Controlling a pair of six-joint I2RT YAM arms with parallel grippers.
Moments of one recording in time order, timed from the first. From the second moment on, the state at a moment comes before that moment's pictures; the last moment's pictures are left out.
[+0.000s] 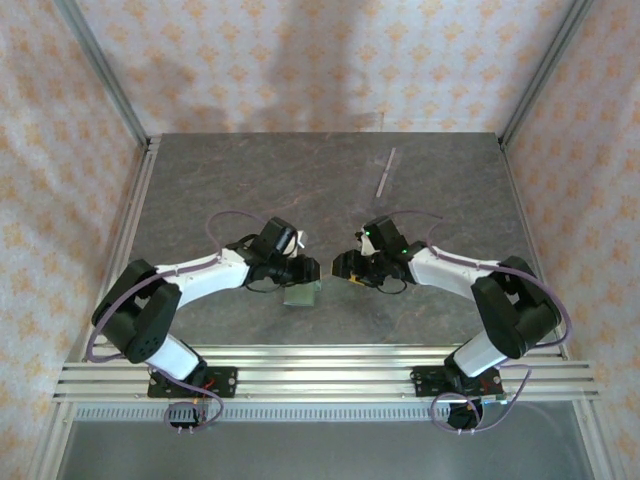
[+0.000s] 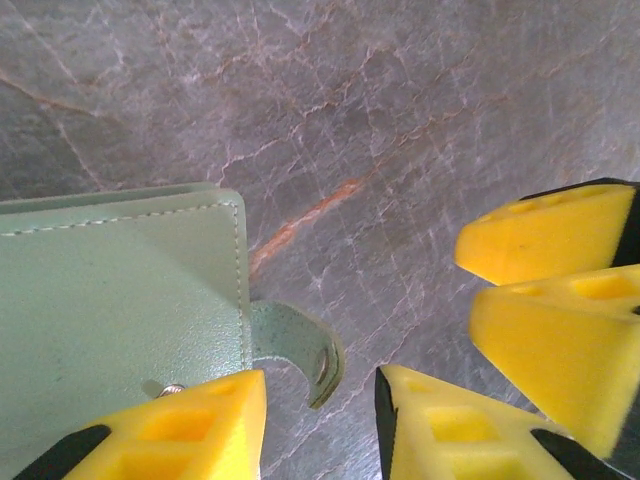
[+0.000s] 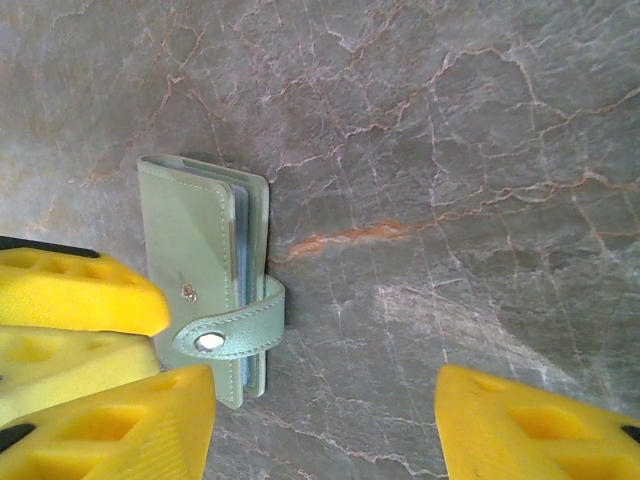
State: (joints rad) left arm -0.59 1.54 0.80 -0.24 0.40 -0.75; right arm 0.59 1.53 0.76 -0.21 -0.47 0.75
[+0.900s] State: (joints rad) left arm -0.59 1.59 0.84 -0.26 0.43 -0.70; right arm 0.59 1.52 0.72 -0.17 -0.54 0.75
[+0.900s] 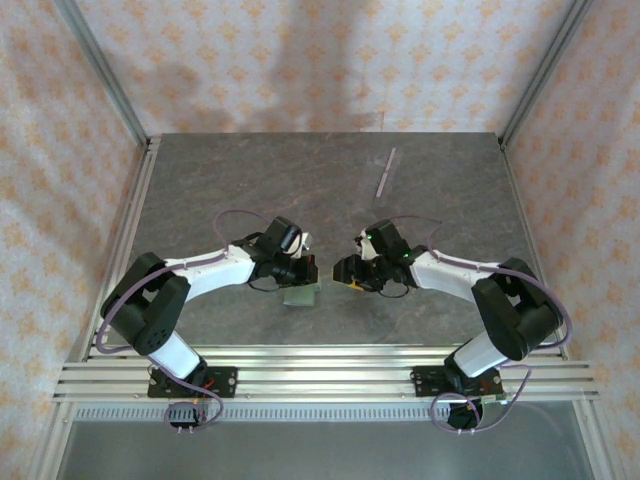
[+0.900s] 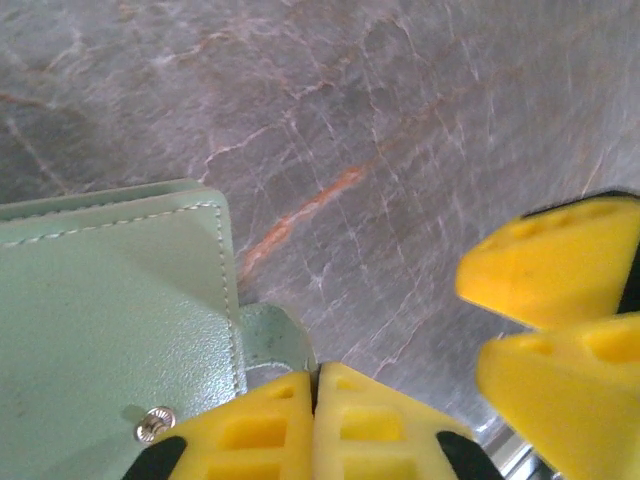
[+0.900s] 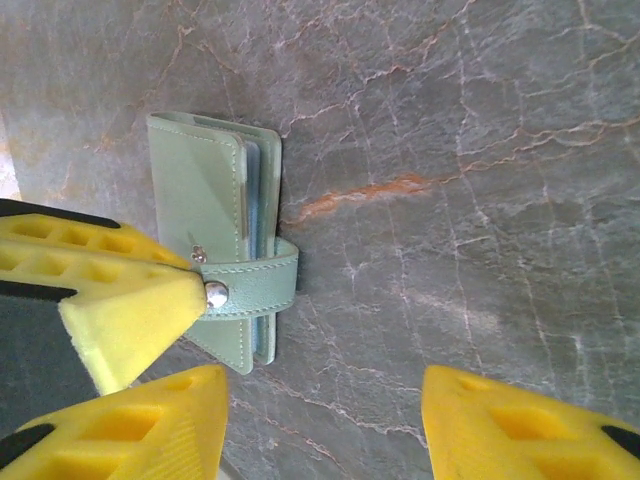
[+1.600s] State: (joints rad) left arm -0.59 1.59 0.85 -0.26 0.43 -0.70; right arm 0.76 1.62 0.58 0.28 -0.63 1.05
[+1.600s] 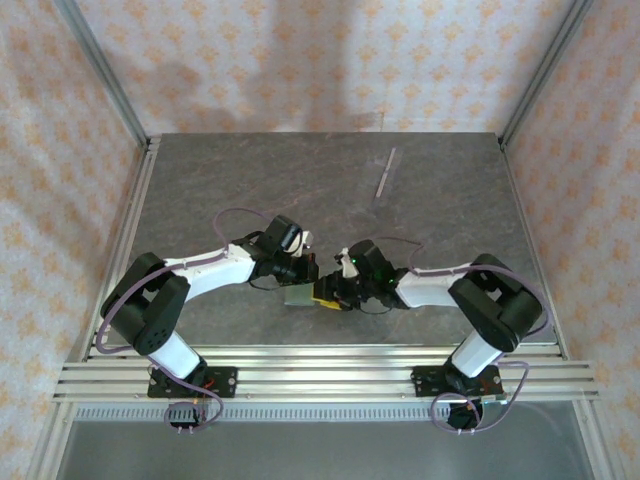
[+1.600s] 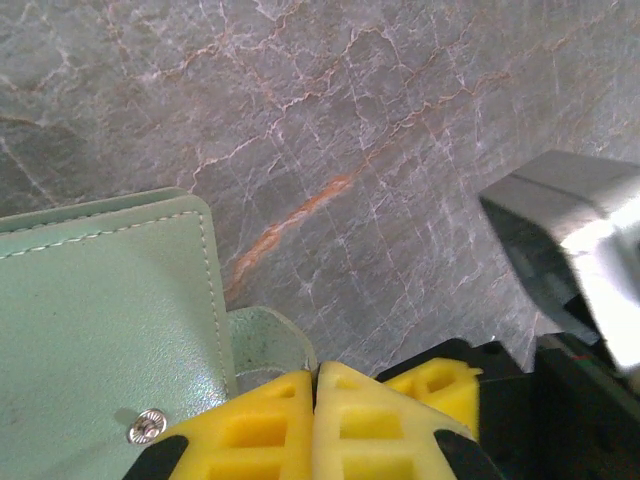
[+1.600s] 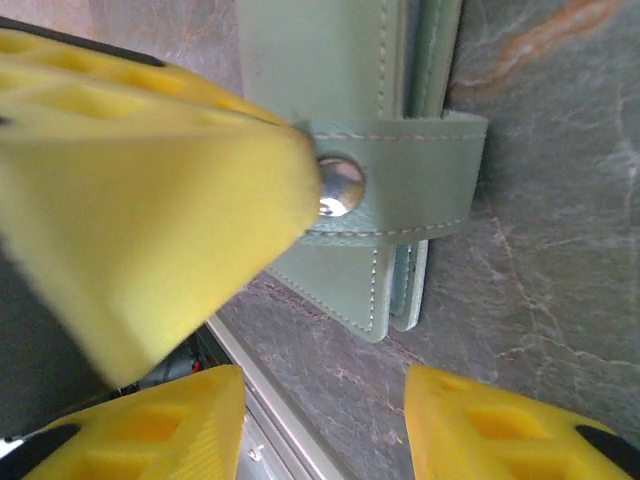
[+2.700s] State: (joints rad) left arm -0.54 1.60 0.81 -0.23 0.42 -0.70; right arm 0.78 1.75 0.52 0.59 -0.58 1.19
